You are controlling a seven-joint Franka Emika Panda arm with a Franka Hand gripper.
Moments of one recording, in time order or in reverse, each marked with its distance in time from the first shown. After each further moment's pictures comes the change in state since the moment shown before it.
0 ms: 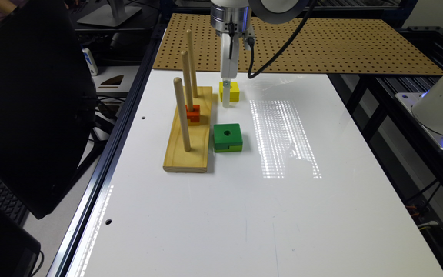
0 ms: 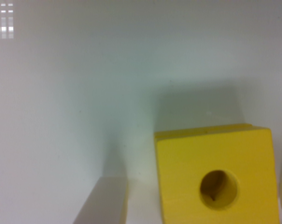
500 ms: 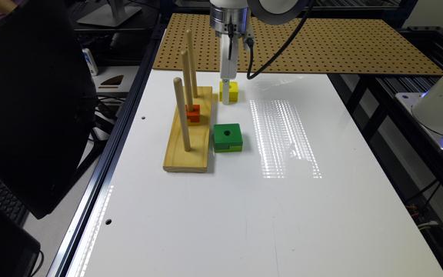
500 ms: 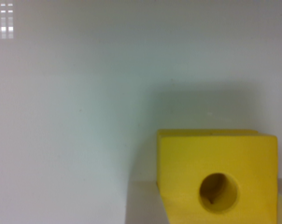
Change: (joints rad) arm -0.001 0.004 0.000 0.003 0.000 0.001 0.000
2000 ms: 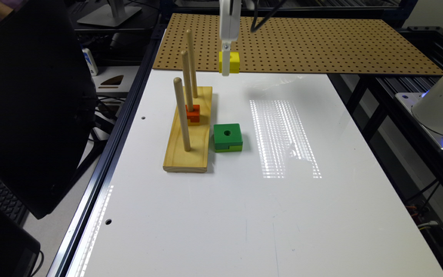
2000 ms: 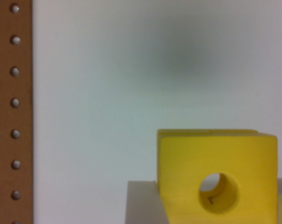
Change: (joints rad) arm -0.001 -0.204 0.000 -0.007 0.000 -0.195 0.000
